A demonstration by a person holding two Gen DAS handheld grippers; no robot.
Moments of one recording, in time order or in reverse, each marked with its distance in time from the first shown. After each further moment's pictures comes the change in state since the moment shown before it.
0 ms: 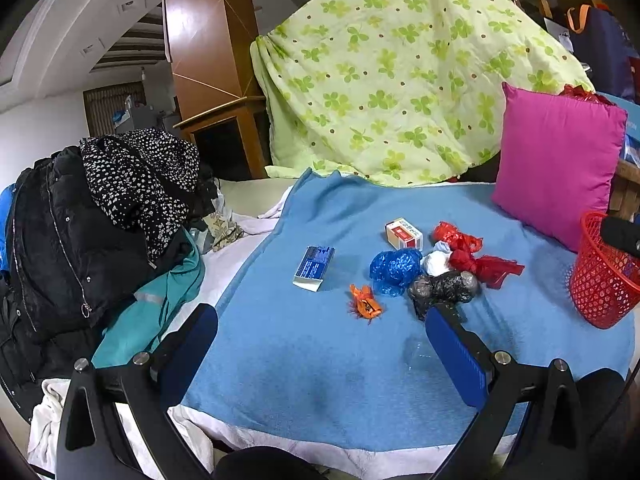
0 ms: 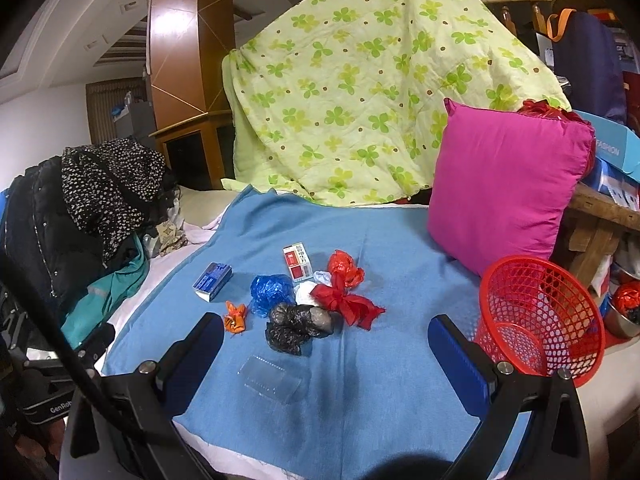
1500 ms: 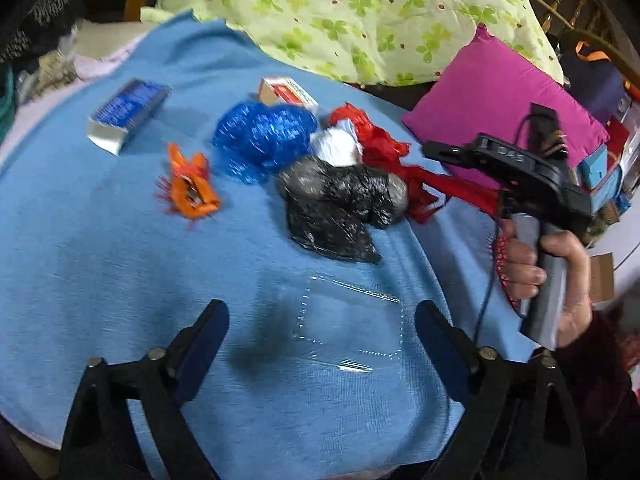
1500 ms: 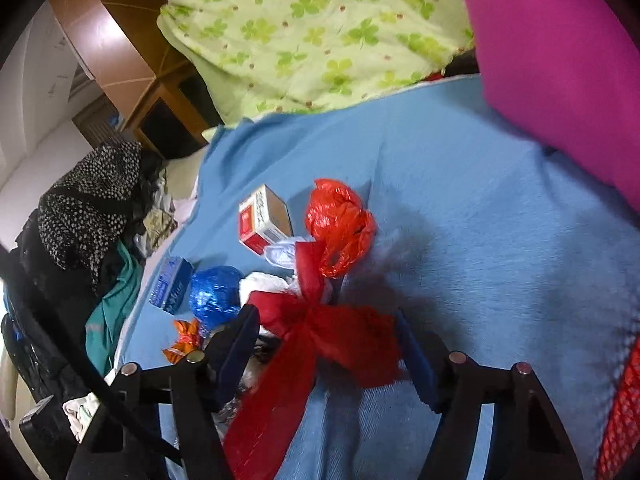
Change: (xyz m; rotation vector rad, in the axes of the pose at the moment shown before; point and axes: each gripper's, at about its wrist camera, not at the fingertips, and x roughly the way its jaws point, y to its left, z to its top) left arm 0.028 -0.173 -0.146 -0.201 0.378 -0.620; right arm 0.304 -0.093 -0.017 0.262 0.341 0.268
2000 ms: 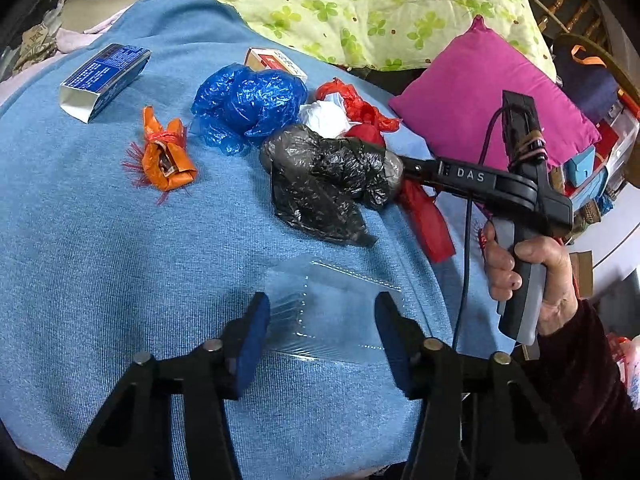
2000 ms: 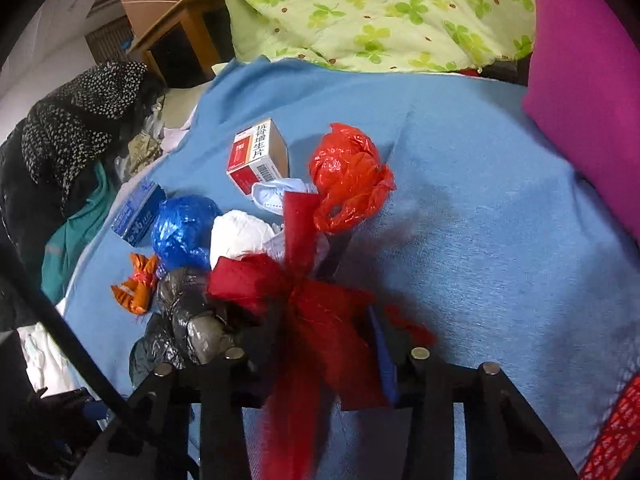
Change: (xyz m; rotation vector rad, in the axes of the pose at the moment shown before) left arm 0.011 0.001 -0.005 -0.015 0.053 -0.088; right arm 0.035 0.020 -0.018 -0.234 0.106 -0.109
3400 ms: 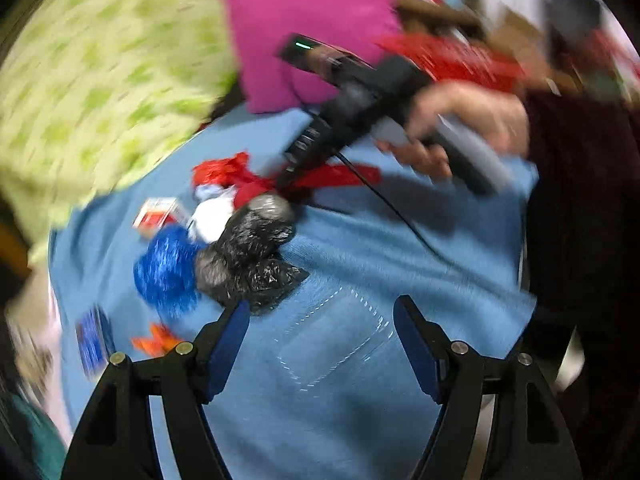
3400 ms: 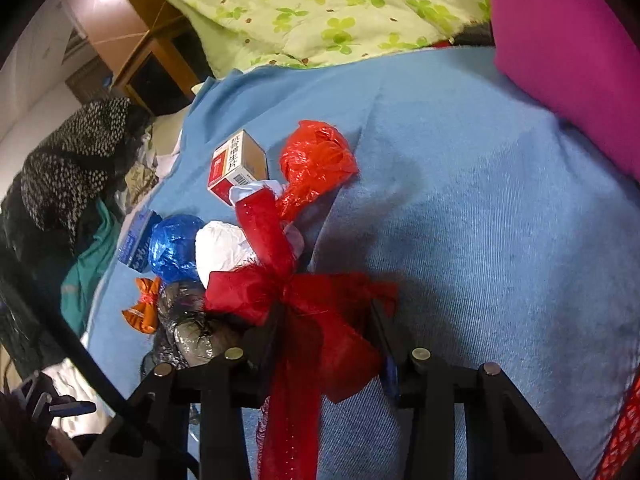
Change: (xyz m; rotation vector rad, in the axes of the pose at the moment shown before) left arm -0.005 -0.089 0.002 1.022 0.088 0.137; right arm 0.001 -0.031 -0.003 0.180 0.005 0.086
